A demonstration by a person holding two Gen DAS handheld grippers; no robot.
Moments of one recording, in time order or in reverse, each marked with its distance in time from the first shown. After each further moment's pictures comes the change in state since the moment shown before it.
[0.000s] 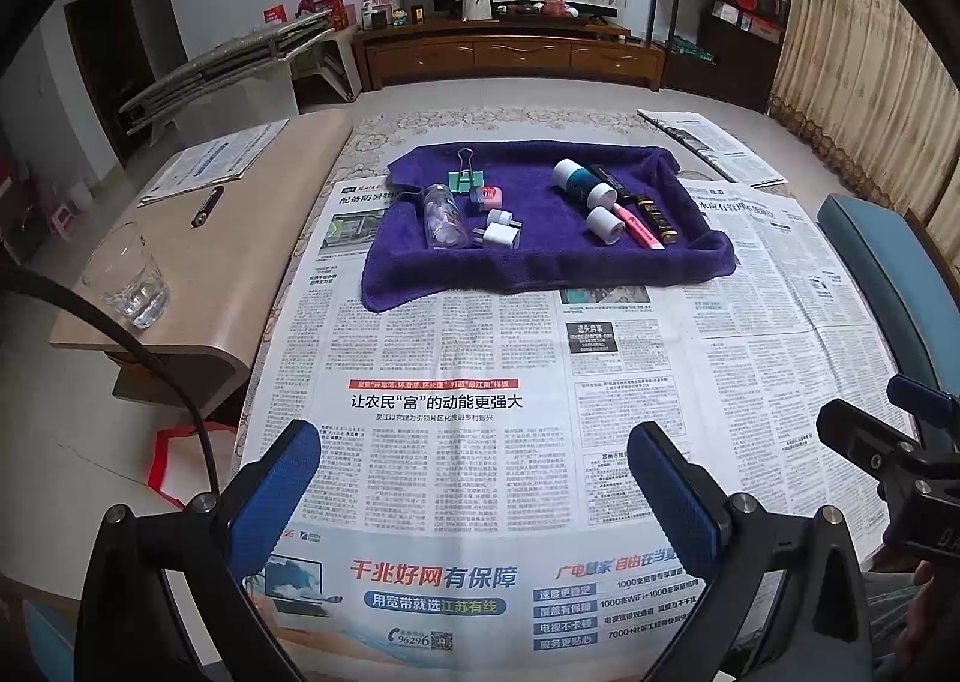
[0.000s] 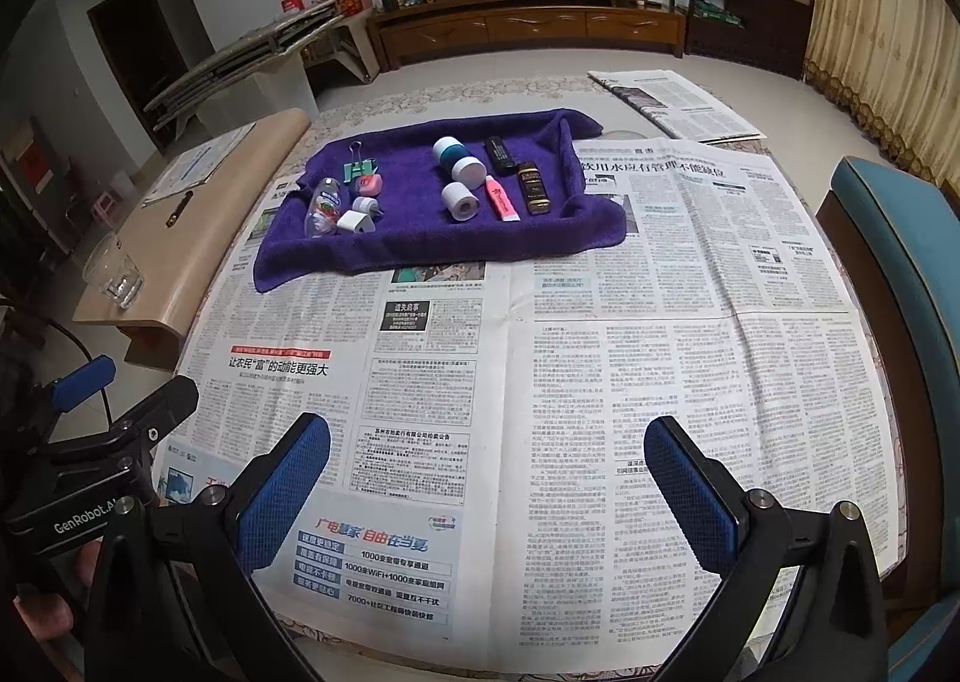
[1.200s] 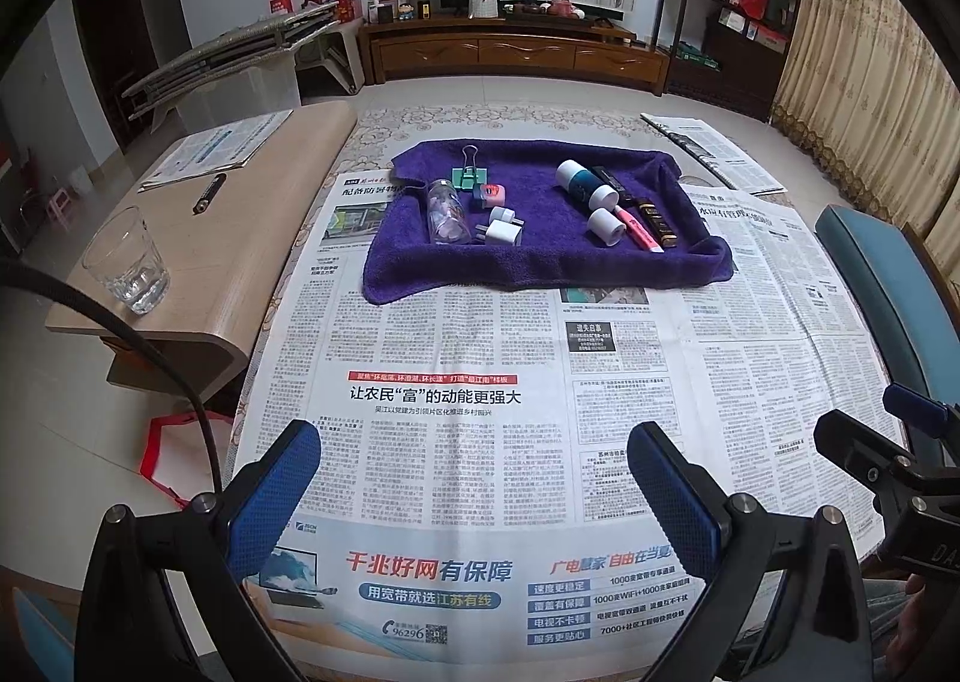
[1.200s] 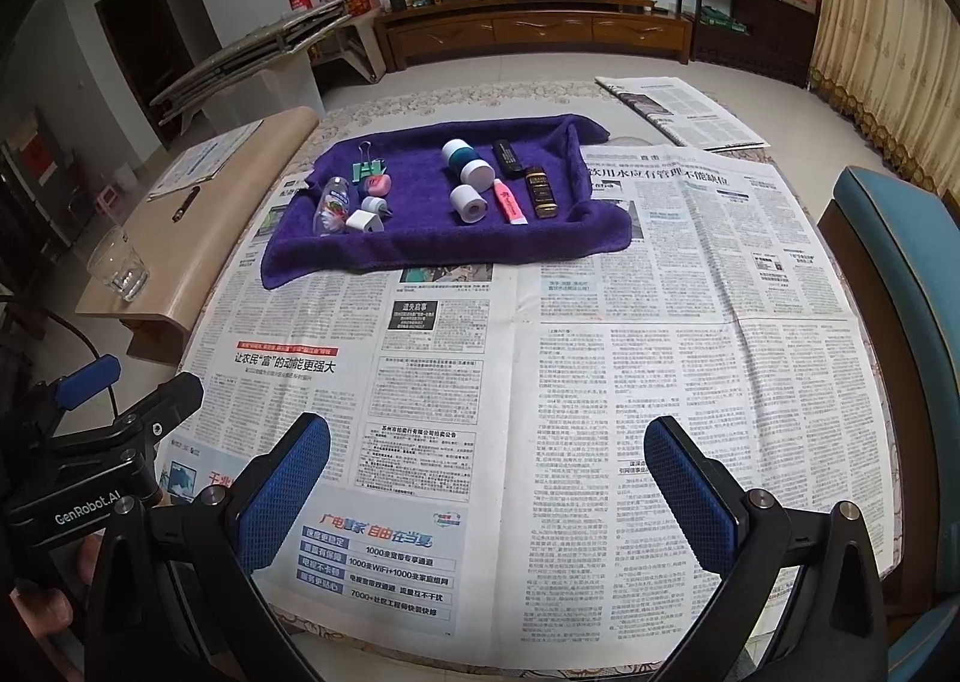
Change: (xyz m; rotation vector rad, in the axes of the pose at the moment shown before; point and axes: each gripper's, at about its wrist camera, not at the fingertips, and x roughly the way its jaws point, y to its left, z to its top) left arm -0.003 0.007 -0.001 -0.028 0.008 -0.021; right arm -0.005 0.005 0.000 -0.023 -0.006 0.002
